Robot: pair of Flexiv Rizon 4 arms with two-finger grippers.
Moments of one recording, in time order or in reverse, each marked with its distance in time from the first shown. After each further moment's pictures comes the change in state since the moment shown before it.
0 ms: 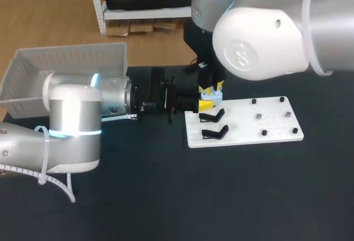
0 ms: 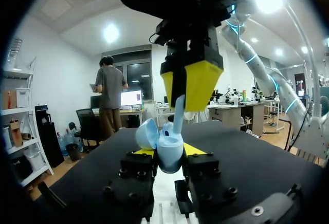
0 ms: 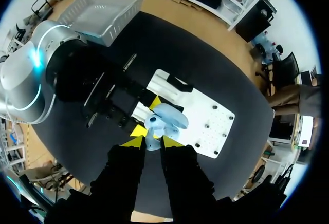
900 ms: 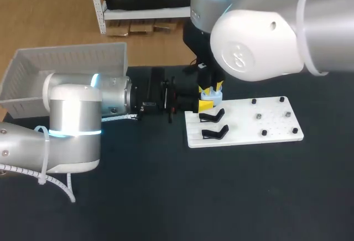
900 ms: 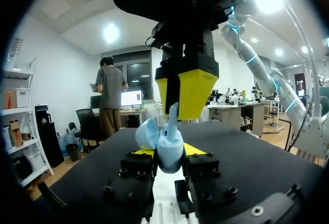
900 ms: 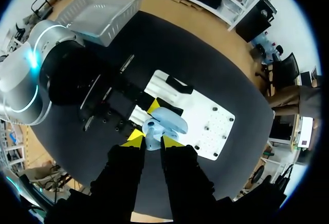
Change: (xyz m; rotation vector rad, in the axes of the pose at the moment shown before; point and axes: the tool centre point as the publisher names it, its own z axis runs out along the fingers) left arm 0.000 0.000 0.000 0.000 0.000 0.000; right arm -0.004 -0.002 0.007 0.005 0.004 -0.002
